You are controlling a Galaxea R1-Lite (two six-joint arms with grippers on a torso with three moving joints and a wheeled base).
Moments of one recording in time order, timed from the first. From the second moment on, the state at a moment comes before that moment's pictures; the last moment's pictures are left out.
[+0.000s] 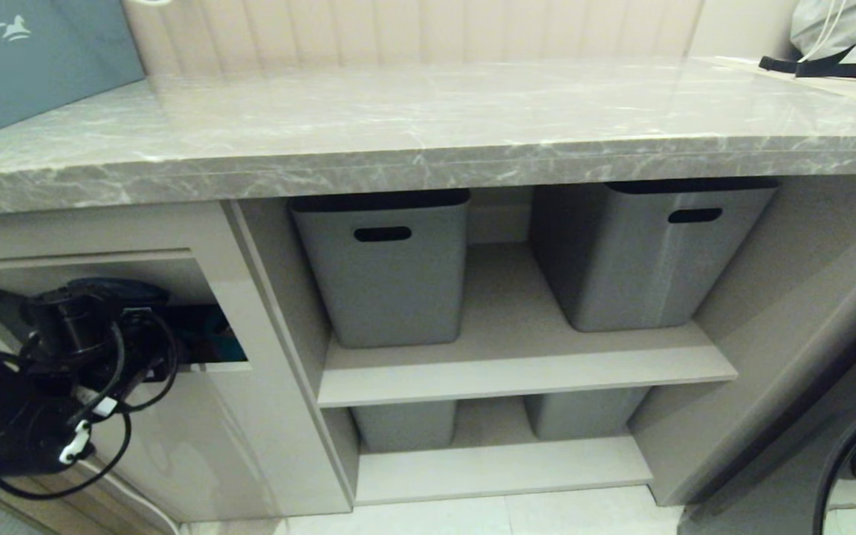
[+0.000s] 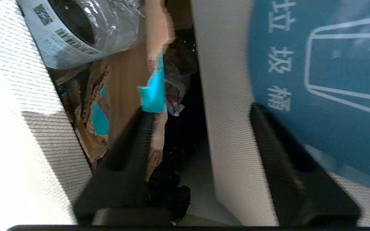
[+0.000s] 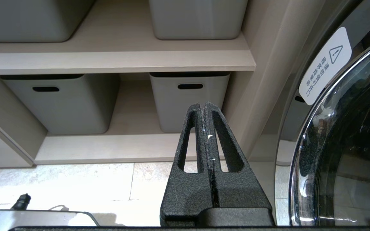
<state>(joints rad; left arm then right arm) 0.08 1.96 -0.66 -1.13 0.21 -1.36 -0.01 0.00 0.00 0.00 0.01 -0.02</state>
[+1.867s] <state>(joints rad) 0.04 1.97 -0.54 -1.36 0.21 -1.31 -0.01 0.00 0.00 0.00 0.00 -0.01</state>
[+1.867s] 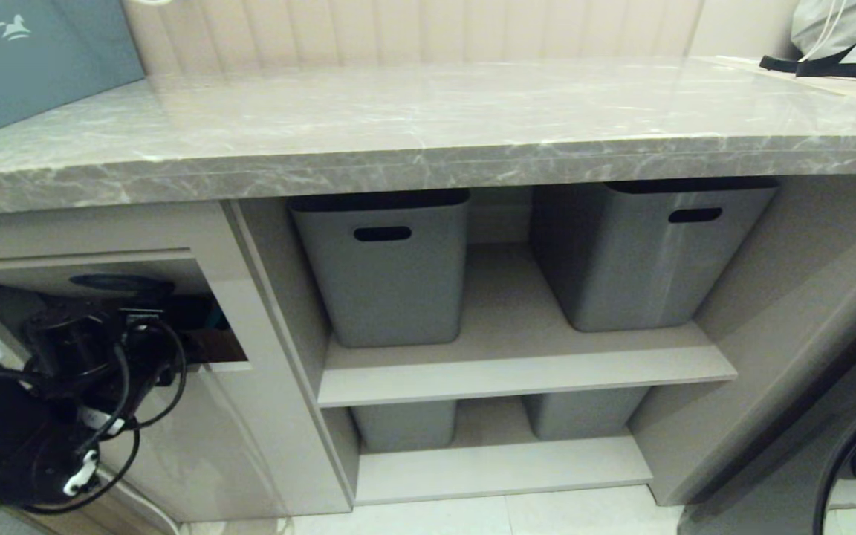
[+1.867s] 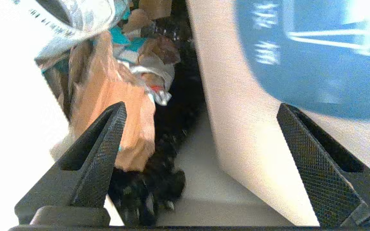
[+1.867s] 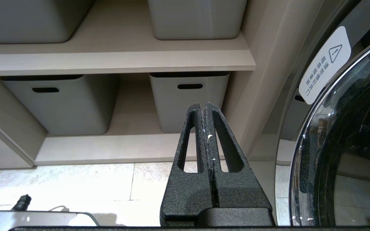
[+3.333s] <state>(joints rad) 0.00 0.46 -0.09 -0.30 -0.10 -0.37 -0.01 0.00 0.00 0.00 0.00 -0.01</state>
